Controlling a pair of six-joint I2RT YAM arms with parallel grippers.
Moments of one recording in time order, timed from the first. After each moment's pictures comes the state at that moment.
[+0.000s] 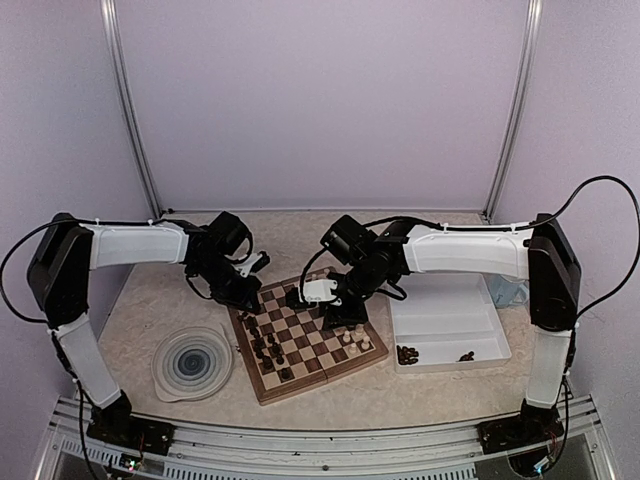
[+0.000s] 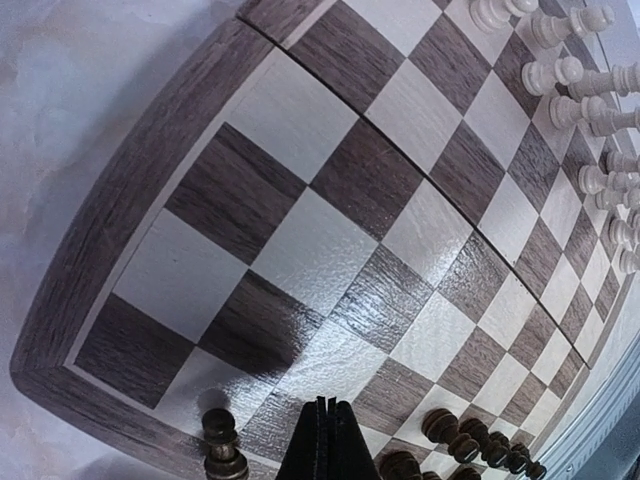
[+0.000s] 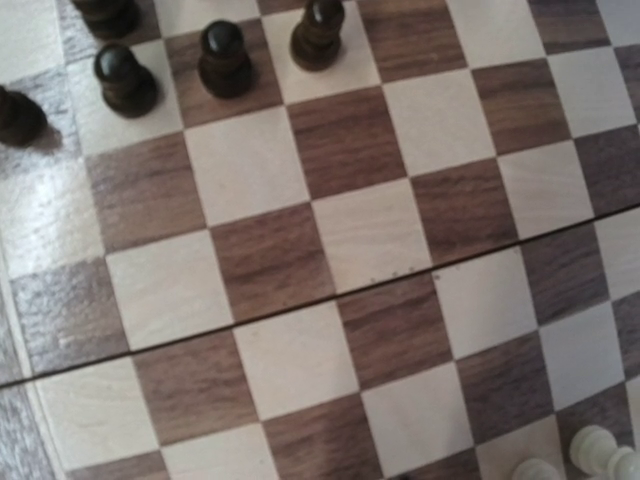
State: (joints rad) left arm -0.56 1.77 1.19 -0.65 0.28 -0.15; right arm 0.94 1.95 1.54 -0.68 -0.25 -0.79
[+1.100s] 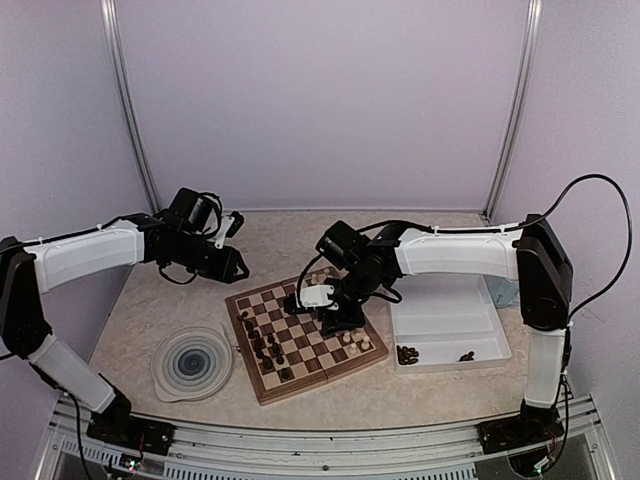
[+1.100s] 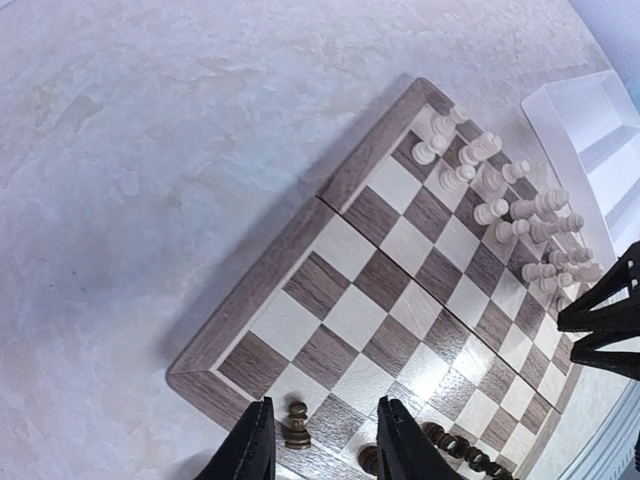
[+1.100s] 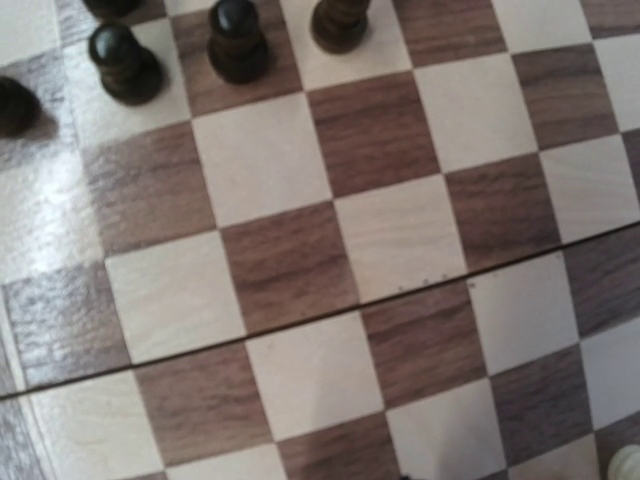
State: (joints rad) left arm -0.49 1.51 1.09 -0.49 0.21 -0.15; right arm 0.94 2.00 1.56 -0.70 -0.25 -0.79
